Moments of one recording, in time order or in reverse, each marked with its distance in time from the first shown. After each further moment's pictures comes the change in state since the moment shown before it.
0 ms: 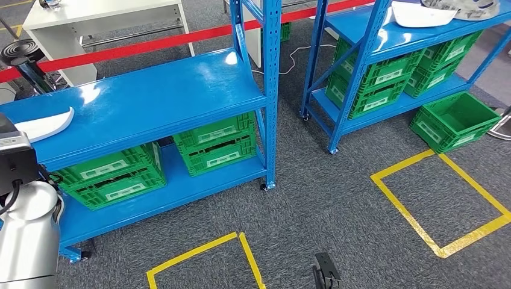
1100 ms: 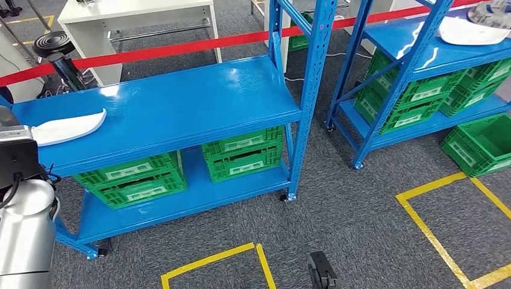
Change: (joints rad) left arm -0.044 0.023 -0.001 0.107 0.018 -0.026 -0.006; right arm 0.001 0.005 0.035 0.000 0.034 -0.004 -0.062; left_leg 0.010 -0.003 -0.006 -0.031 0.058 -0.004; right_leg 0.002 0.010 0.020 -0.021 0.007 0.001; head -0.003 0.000
